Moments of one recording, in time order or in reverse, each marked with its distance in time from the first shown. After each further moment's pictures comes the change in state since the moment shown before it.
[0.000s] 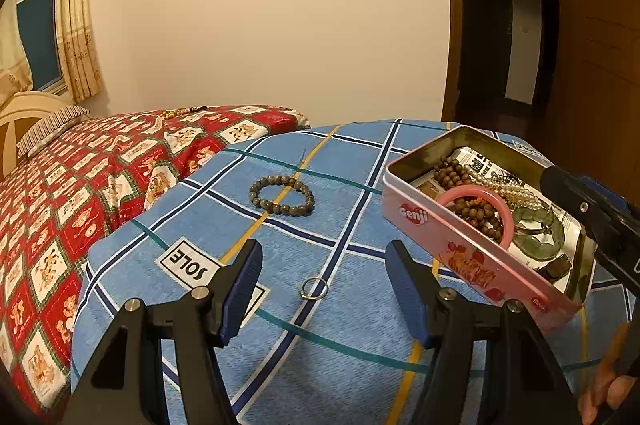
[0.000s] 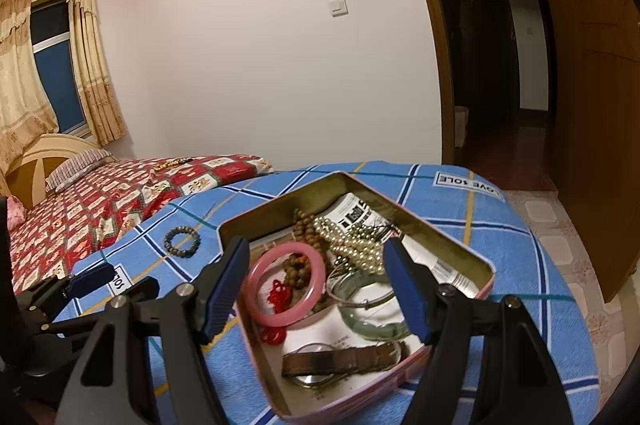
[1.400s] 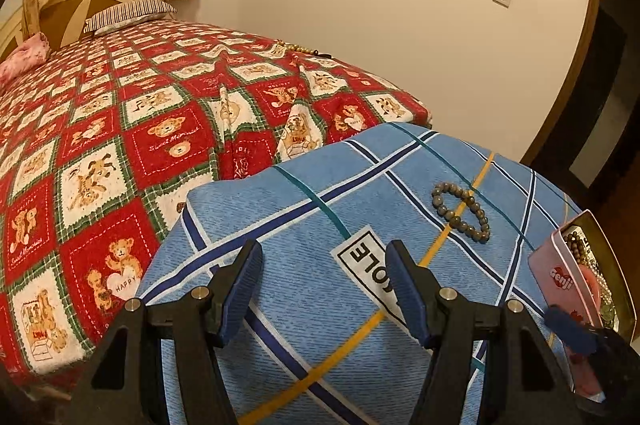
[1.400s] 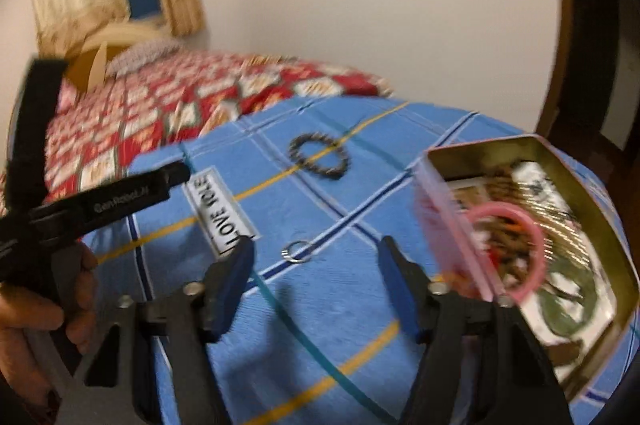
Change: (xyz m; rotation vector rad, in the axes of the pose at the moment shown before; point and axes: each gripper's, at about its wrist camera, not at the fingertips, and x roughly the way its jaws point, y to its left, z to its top) left arm 0.027 0.143 -0.014 -0.413 0.107 0.143; right arm 0.068 0.134 -0.033 -0.303 0.314 0.225
